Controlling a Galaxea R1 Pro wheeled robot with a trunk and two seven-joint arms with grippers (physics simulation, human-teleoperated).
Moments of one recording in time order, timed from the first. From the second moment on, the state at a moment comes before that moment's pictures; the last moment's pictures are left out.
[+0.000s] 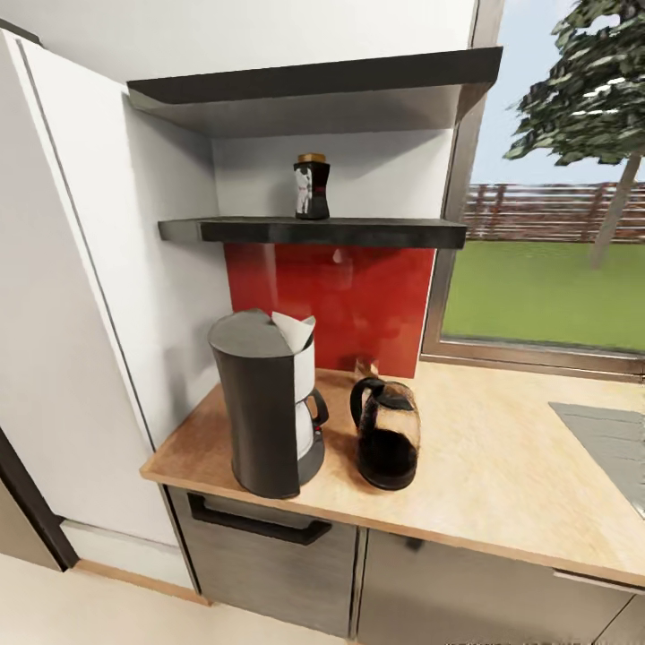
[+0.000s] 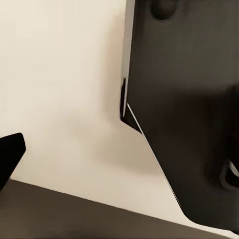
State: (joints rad) left arm 0.11 0.06 0.06 -0.02 0.02 -0.18 0.01; right arm -0.28 0.07 0.82 -0.03 -0.90 0.03 0.05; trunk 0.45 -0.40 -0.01
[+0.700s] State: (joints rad) left arm 0.11 0.05 0.06 -0.02 0.02 -0.18 0.01; right arm -0.28 0.07 0.82 -0.03 -0.90 0.04 0.05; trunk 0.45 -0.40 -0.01
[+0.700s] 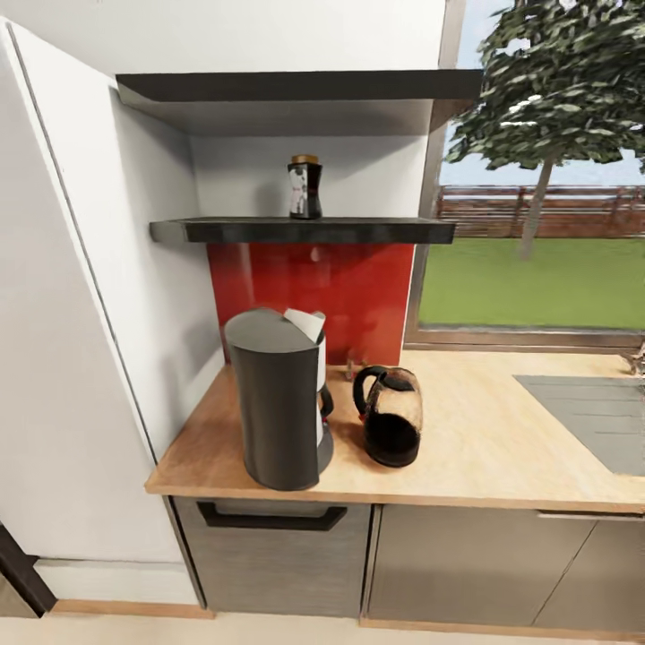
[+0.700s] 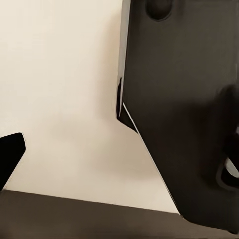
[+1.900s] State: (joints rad) left arm 0.10 0.07 0.06 -0.03 0.02 -0.18 0.01; right arm -0.28 0.05 0.82 -0.14 -0.84 0.01 0.05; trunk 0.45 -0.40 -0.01
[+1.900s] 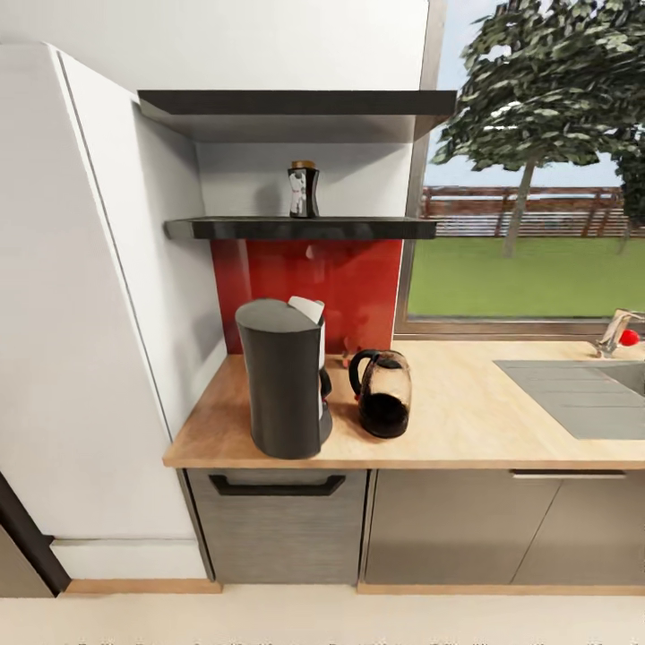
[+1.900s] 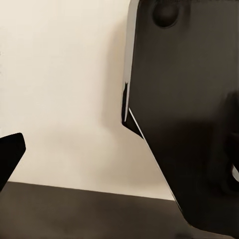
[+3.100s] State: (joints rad) left arm 0.10 0.08 0.06 -0.06 0.02 -0.18 0.01; right arm -0.38 -0.21 0.51 -0.80 -0.84 -0.94 -0.27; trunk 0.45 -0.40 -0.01
